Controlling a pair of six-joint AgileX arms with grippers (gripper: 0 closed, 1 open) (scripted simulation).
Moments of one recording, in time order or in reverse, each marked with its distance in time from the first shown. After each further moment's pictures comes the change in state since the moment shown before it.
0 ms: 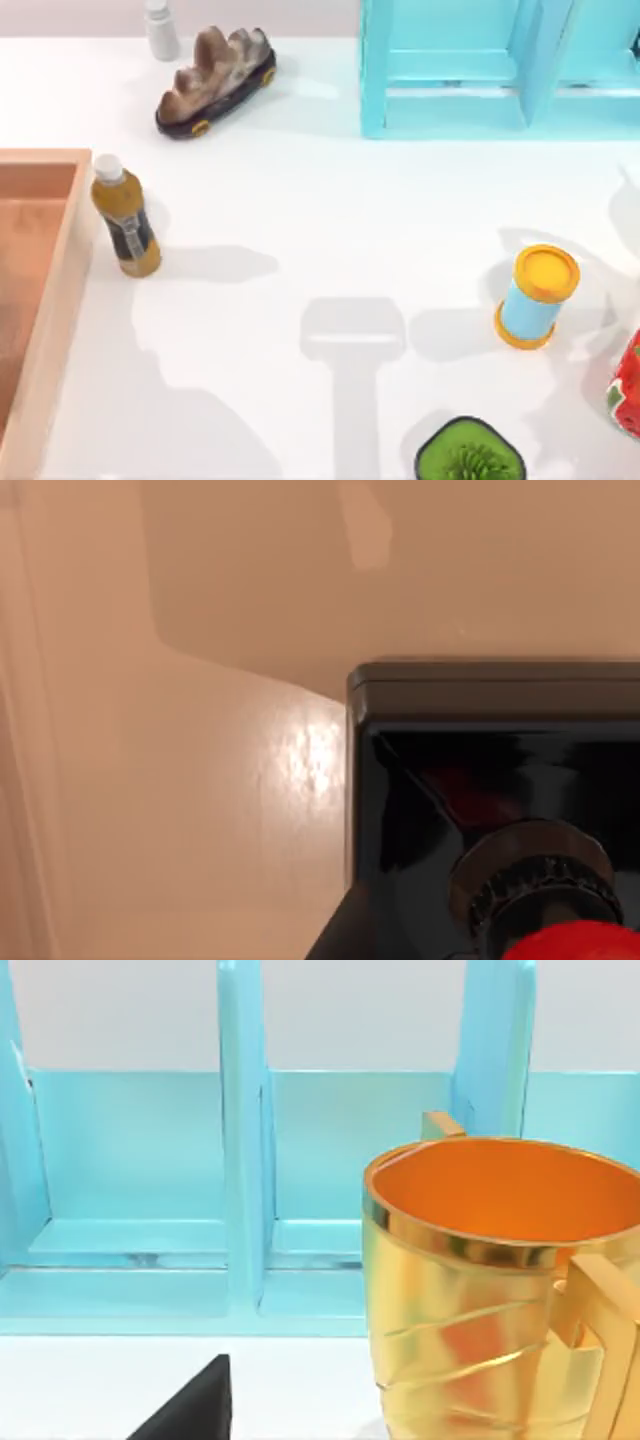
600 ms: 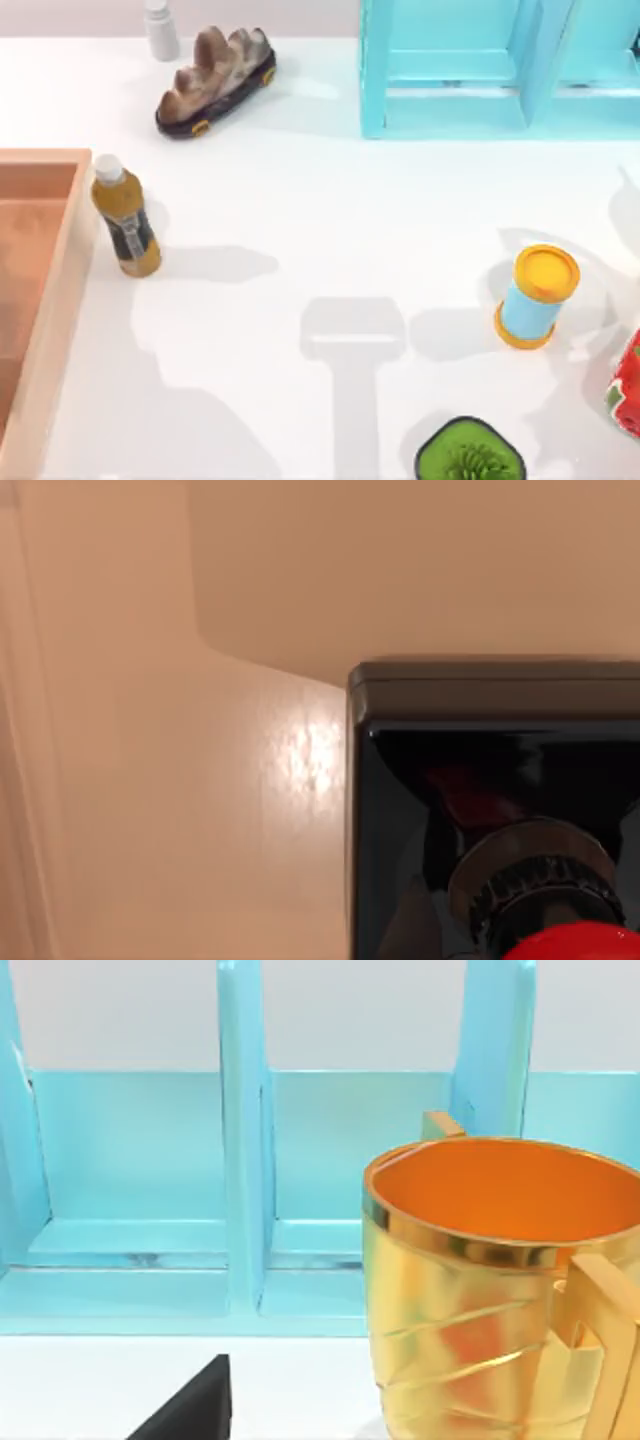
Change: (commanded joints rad) left arm 0.000 0.000 0.000 0.000 0.000 0.000; right arm 0.000 0.000 0.000 0.000 0.000 0.000
